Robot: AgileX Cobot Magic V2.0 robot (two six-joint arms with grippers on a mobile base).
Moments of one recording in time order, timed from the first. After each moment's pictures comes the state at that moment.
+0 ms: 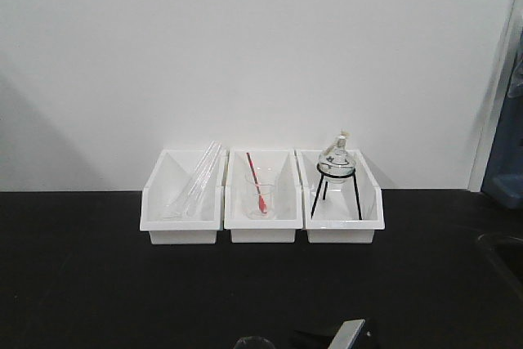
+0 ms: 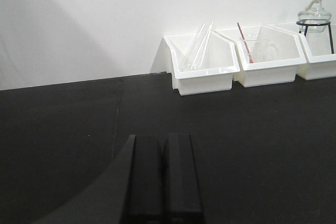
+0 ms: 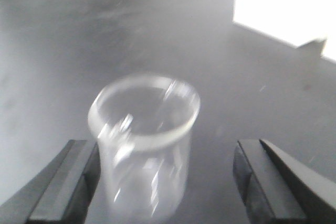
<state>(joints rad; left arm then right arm) -0.11 -0.01 0.03 0.10 0.10 -0.03 0.32 2.04 -0.65 -0.67 -1.14 0.10</state>
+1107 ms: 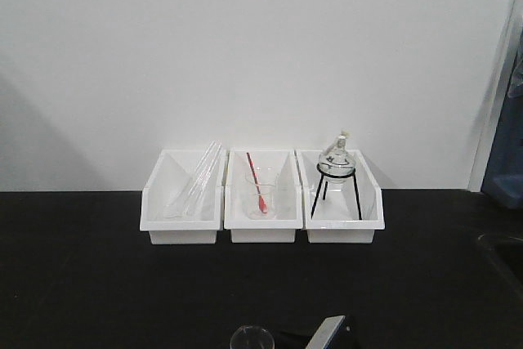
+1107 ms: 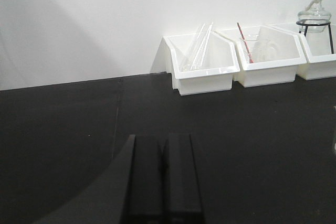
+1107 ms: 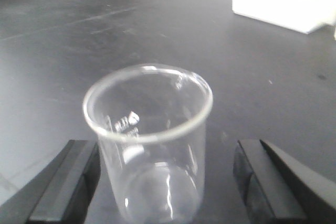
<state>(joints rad) -0.11 -0.01 0.03 0.10 0.10 -0.03 0.34 2.15 -0.76 -0.69 -1.14 0.18</state>
